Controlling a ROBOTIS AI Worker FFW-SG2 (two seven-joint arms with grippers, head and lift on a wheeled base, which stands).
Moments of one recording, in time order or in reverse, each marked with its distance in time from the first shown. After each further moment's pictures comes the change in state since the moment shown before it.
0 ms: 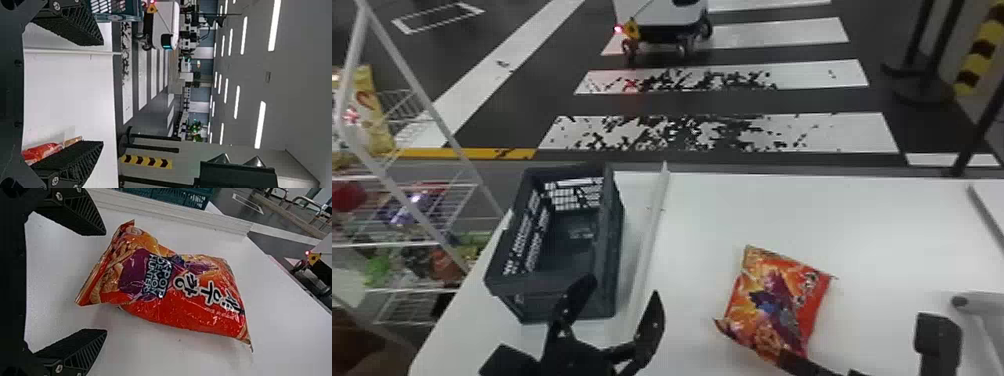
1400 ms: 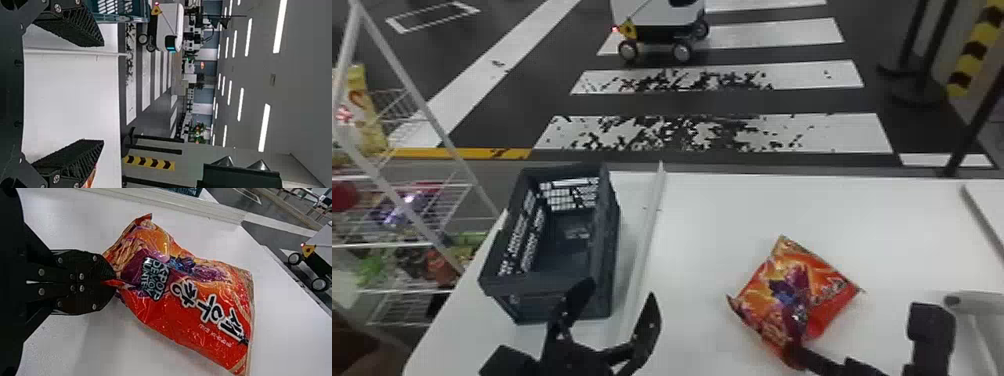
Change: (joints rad) left arm -0.013 -0.006 -0.005 0.029 0.008 0.002 0.004; right arm -0.030 0.000 0.006 0.014 0.023 -0.024 -0.054
